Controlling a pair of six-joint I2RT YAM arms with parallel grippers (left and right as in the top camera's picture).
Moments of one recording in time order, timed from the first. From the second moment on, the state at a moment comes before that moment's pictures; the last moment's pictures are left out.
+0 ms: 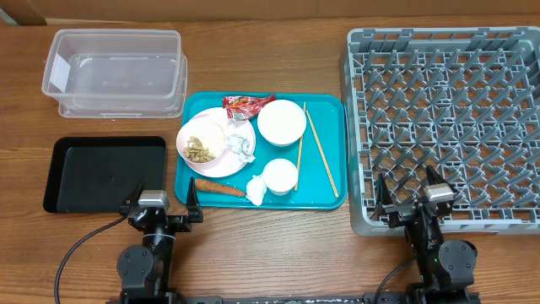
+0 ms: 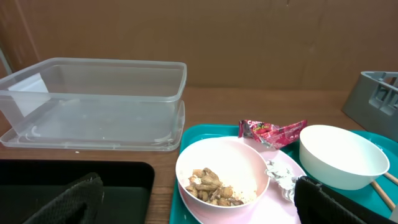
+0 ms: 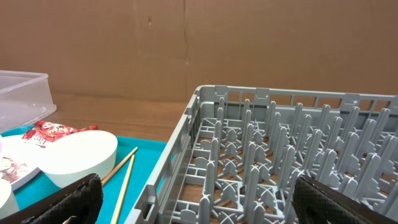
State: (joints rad) left arm 0.03 0.01 0.01 -0.07 0.06 -0.05; right arm 0.09 0.02 0.02 -0.03 -0.08 -0.01
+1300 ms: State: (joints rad) left arm 0.03 0.58 0.67 -0.66 0.12 -0.05; right arm 0.09 0.47 0.69 -0.59 -0.08 0.22
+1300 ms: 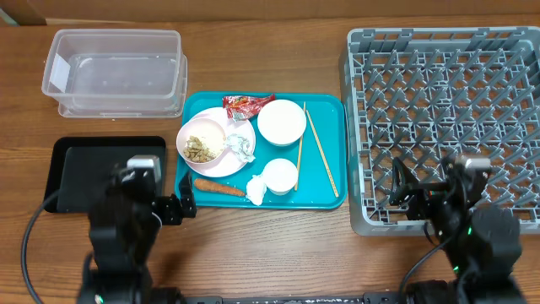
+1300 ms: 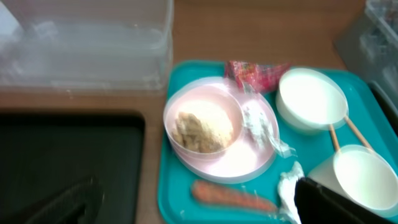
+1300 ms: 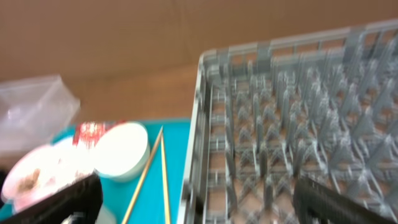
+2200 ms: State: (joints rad) left arm 0.02 1.44 1.29 -0.61 0.25 -0.06; right arm 0.09 1.02 1.15 -0.99 -0.11 0.23
